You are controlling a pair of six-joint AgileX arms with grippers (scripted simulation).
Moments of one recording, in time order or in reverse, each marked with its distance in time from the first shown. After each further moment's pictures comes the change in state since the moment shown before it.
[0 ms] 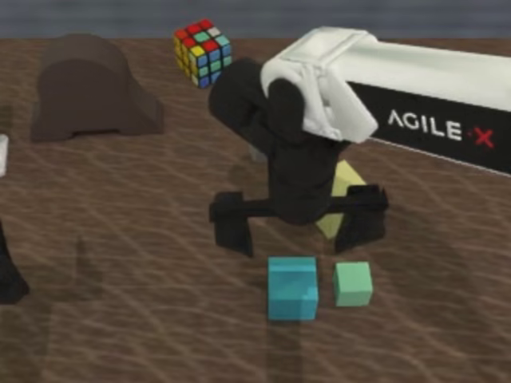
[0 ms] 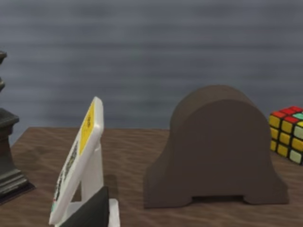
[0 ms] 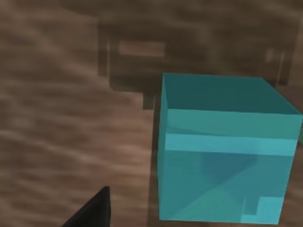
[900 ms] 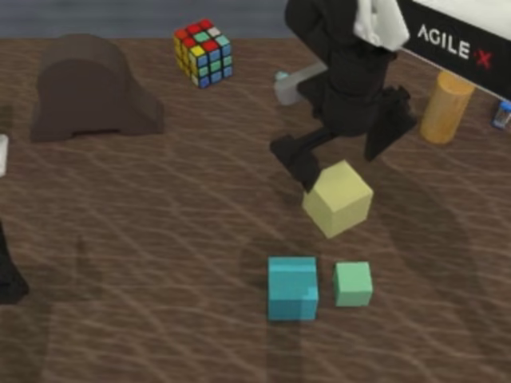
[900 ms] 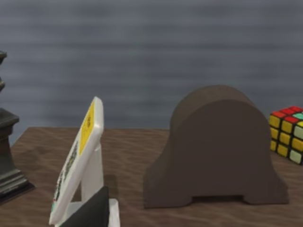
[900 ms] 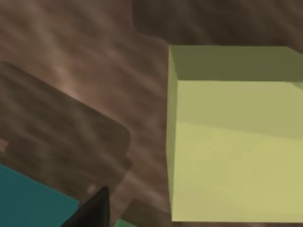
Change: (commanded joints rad) left arm 0.000 0.000 0.000 0.000 0.000 0.000; right arm -0.267 0.249 0.394 -0.155 -0.011 -0.762
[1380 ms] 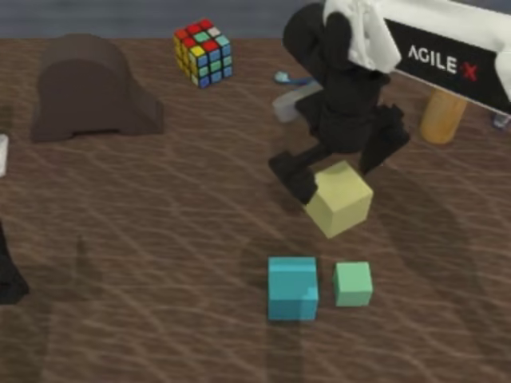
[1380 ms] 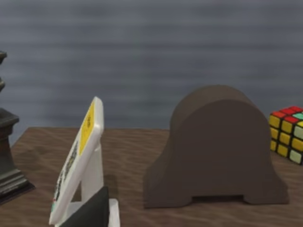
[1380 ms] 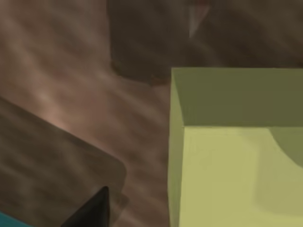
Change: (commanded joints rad) left arm 0.000 0.000 0.000 0.000 0.000 0.000; right arm 0.002 0.022 -0.092 0.114 0.000 0.003
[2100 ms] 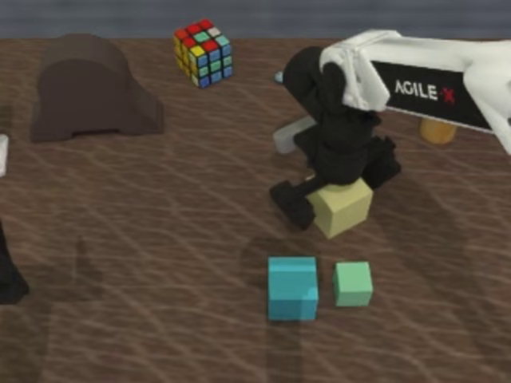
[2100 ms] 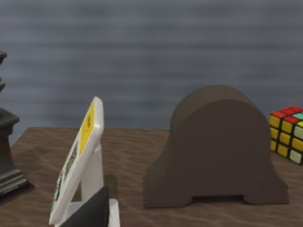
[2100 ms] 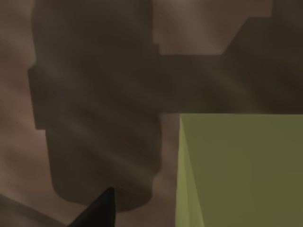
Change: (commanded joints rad) left arm 0.000 0.000 0.000 0.000 0.000 0.000; right arm 0.000 0.051 -0.139 0.190 0.001 -0.001
